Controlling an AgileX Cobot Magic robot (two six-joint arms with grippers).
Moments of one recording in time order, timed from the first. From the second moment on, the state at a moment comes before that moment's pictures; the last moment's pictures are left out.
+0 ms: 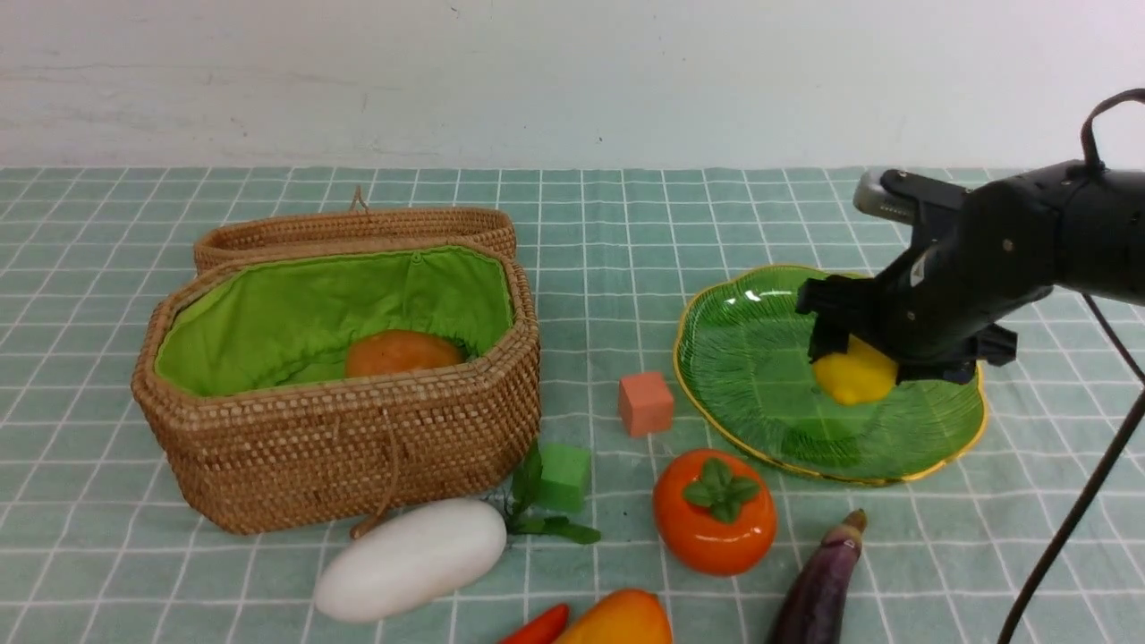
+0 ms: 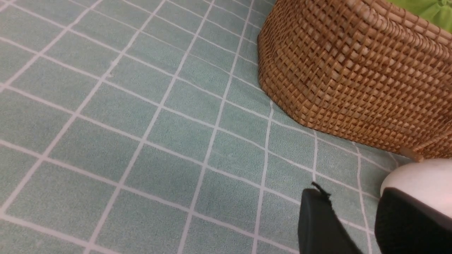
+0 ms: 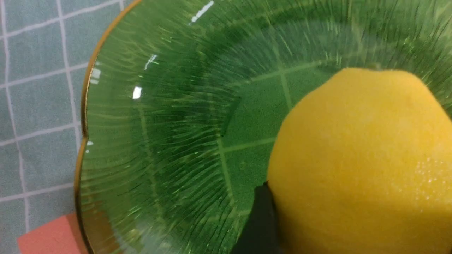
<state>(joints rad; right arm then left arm) 0.23 1.87 -1.32 -0.03 0.52 0.52 -0.02 -0.01 0.03 0.08 0.39 -0.54</state>
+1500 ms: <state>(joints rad) 0.55 1.61 -0.75 0.02 0.47 0.83 -0.02 -0.01 0.03 0.08 0.39 -0.54</state>
